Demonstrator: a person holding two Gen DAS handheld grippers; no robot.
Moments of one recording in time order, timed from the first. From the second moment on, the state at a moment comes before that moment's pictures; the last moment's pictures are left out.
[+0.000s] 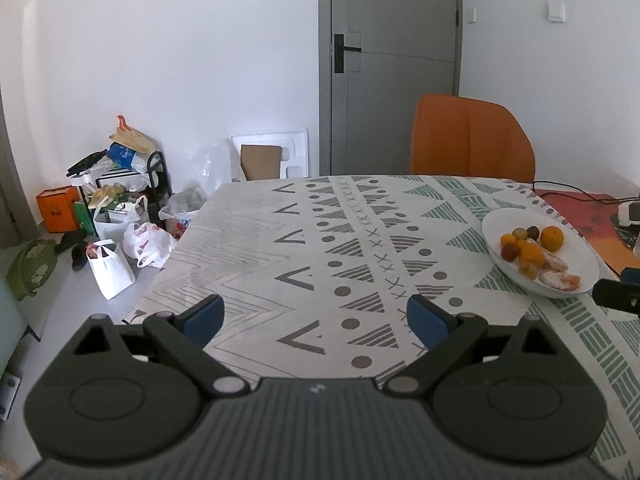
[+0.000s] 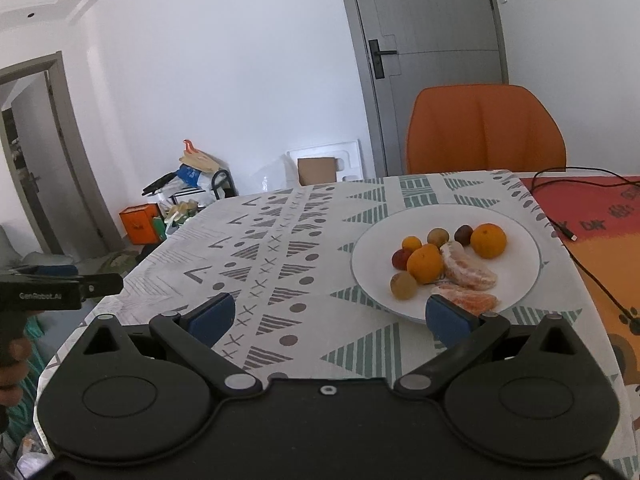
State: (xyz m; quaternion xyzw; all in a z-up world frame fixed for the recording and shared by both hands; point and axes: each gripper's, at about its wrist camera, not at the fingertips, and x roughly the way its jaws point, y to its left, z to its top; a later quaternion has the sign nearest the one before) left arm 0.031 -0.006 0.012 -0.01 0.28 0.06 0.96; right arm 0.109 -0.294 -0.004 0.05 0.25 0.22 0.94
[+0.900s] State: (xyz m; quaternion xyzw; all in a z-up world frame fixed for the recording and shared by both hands) left arm 0.033 -0.015 0.016 0.00 0.28 0.05 0.96; right arm 0.110 -0.300 -0.002 0.05 0.25 0.22 0.94
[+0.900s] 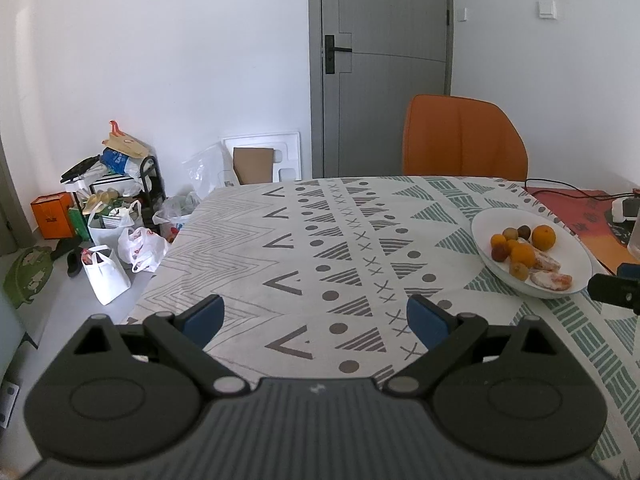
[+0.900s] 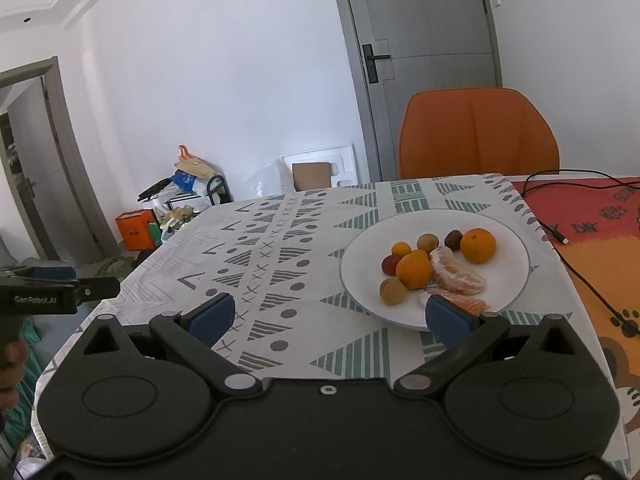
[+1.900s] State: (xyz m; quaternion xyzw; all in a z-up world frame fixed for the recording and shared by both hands) left arm 0.035 -0.017 0.025 0.00 0.27 0.05 0.96; right arm 0.110 -0.305 0.001 0.05 0.24 0.21 0.94
